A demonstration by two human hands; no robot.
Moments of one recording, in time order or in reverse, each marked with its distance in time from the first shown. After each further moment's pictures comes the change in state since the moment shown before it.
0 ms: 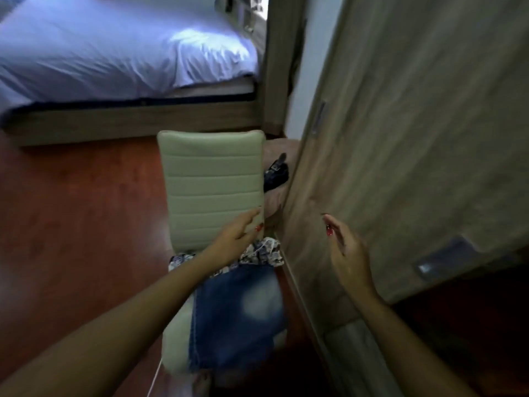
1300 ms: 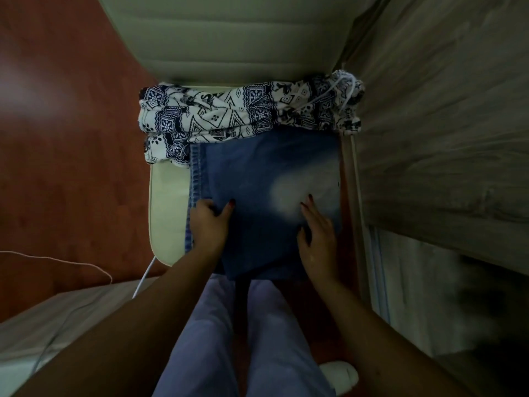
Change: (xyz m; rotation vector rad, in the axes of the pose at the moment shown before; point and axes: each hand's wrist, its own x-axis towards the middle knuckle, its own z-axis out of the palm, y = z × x) left_hand -0.061 -0.349 0.176 -0.010 0.438 -1.062; right_hand -0.179 0.277 0.282 -0.093 -0.584 0.358
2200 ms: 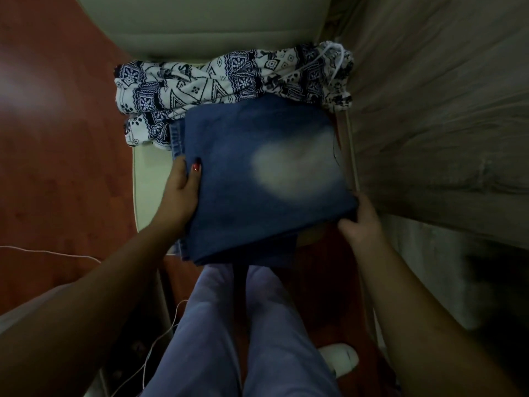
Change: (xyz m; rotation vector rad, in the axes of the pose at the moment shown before) left_hand 0.013 0.008 -0.028 -0.323 -0.261 0.253; right_hand 0.036 0.049 -0.058 1.023 0.059 1.000
